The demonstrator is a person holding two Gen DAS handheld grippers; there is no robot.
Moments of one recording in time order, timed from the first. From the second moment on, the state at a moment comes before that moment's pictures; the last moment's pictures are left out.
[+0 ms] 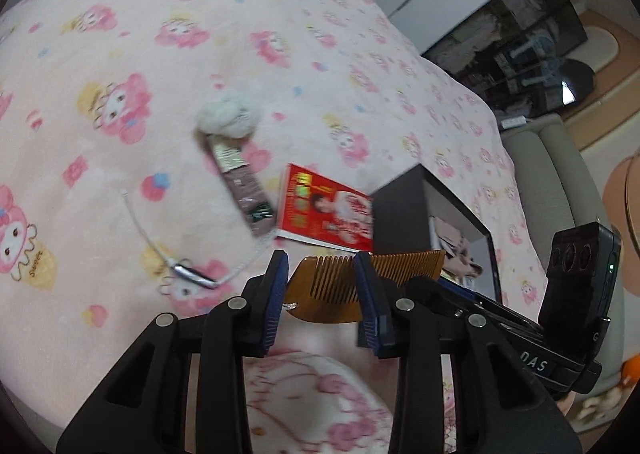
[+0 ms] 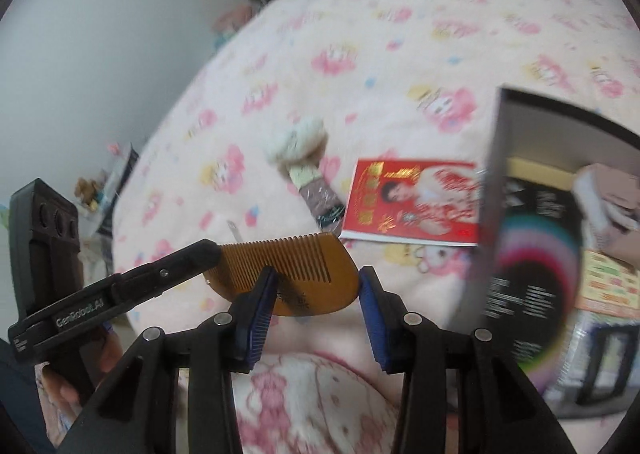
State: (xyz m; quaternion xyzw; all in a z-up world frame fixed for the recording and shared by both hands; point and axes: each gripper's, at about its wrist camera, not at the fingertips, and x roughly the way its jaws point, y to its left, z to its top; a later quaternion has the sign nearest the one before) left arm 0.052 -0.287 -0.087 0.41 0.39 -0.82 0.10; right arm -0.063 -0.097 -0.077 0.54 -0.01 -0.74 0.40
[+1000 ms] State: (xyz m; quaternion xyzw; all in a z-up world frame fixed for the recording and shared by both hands) left arm -0.165 -0.100 -0.139 0.52 0.36 -0.78 -0.05; right arm -0.182 0.139 -0.098 0.55 -0.07 -0.79 0.24
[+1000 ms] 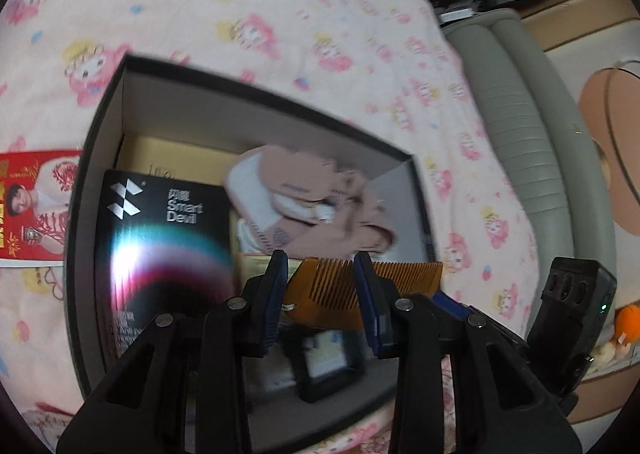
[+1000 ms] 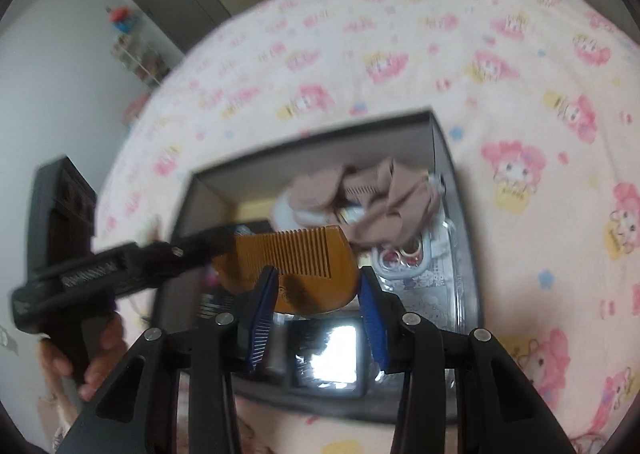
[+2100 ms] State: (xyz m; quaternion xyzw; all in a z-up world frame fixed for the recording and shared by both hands) left arm -0.165 -0.077 -0.158 0.58 0.28 -0.76 -0.02; right arm -0.191 0.124 -0.151 0.58 -0.02 -0.79 0.21
